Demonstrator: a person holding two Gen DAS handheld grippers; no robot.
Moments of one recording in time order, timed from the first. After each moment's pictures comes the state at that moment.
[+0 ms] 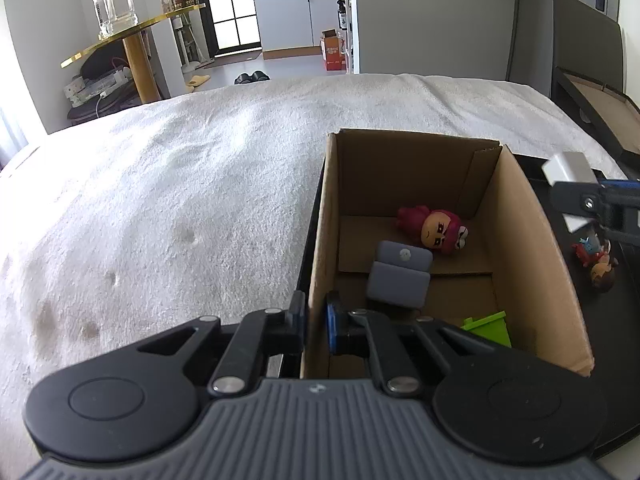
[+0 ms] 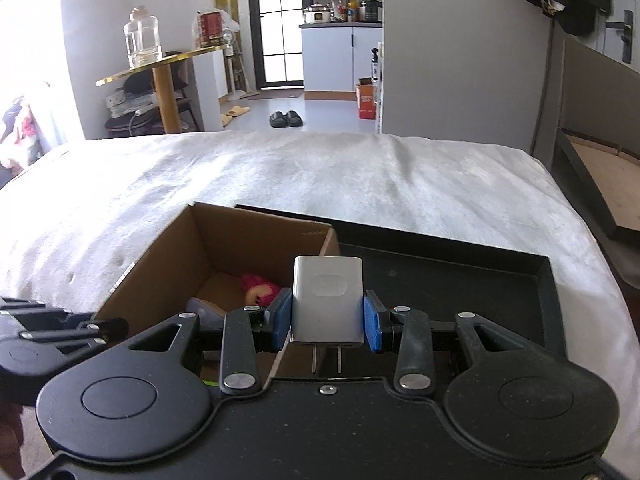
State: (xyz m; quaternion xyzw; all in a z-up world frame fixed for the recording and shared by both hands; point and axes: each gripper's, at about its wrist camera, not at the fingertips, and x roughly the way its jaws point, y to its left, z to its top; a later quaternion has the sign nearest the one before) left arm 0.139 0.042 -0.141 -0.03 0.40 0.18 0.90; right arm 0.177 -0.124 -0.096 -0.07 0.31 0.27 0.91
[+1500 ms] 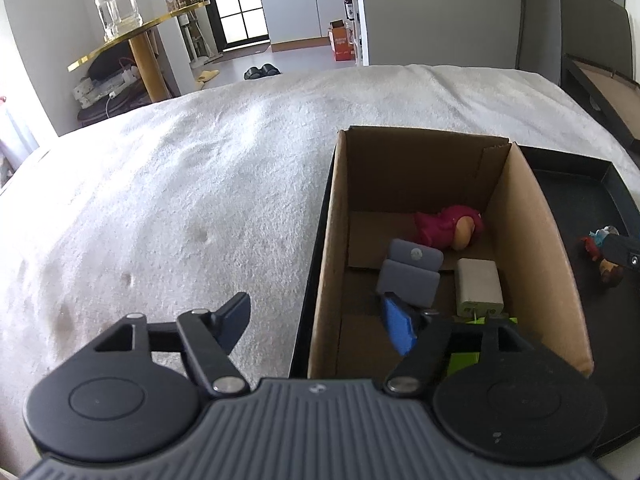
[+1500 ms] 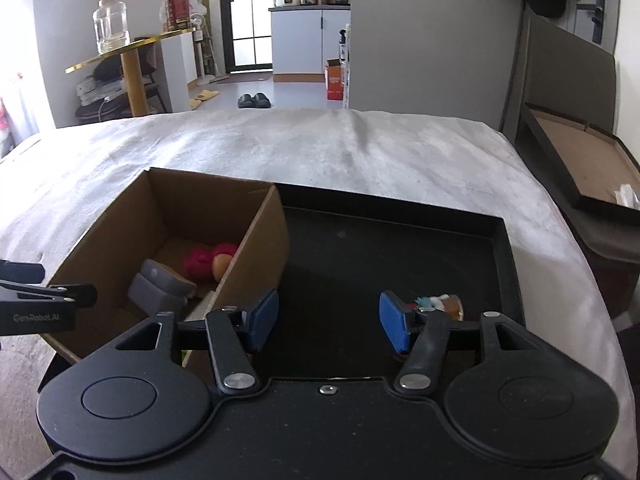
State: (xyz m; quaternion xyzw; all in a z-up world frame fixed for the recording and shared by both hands) left arm 0.144 0.035 -0.133 -0.01 0.42 0.20 0.89; right arm 0.170 -0.159 -0.110 -0.07 0.34 0.21 0.91
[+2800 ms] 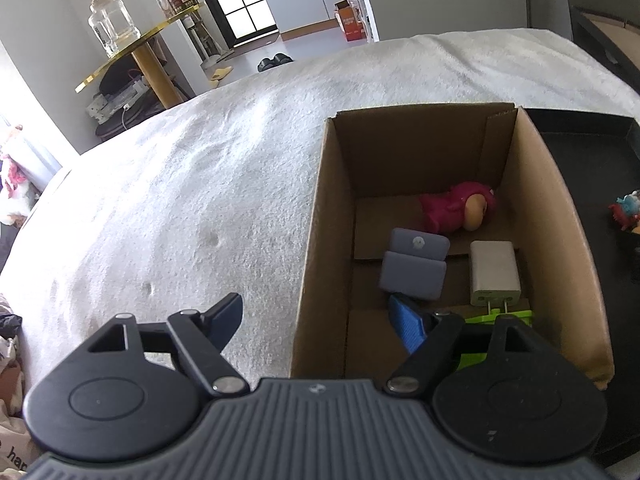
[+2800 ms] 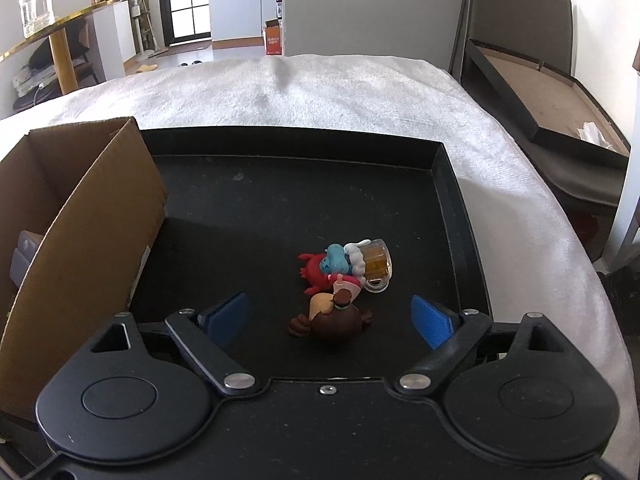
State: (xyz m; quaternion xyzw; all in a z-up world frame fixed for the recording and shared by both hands) left arm 0.166 0.012 -0.142 0.06 0.45 0.24 0.86; right arm 0.217 -0.195 -0.169 -0.07 0.39 0.13 0.91
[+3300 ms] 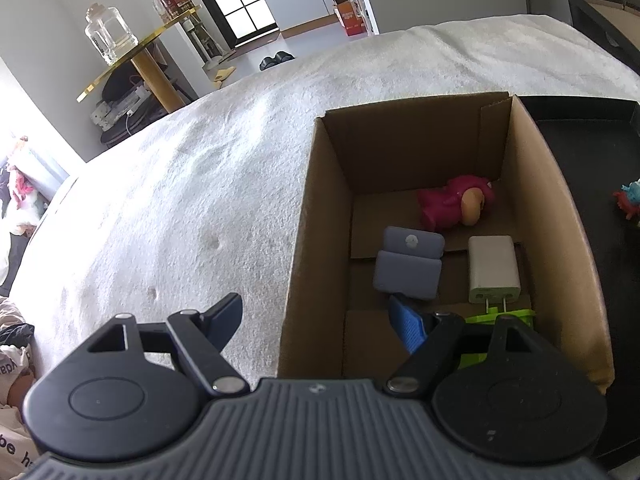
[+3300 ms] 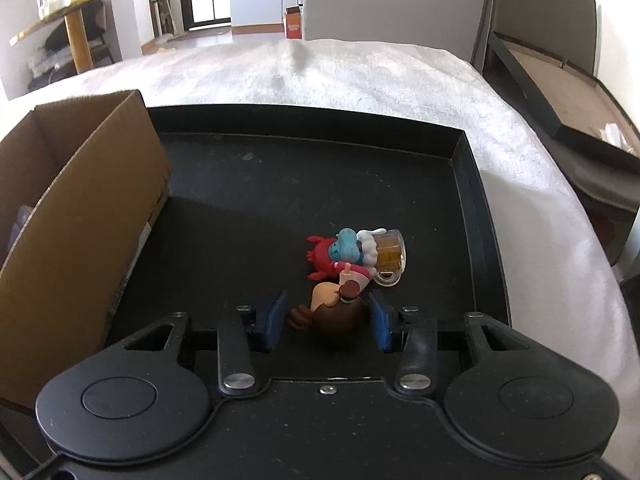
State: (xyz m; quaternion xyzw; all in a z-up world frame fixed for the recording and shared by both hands) left arm 0.169 0.002 -0.142 0.08 0.46 0.24 0.85; right arm 0.221 -0.200 -0.178 -0.08 0.40 0.16 0.90
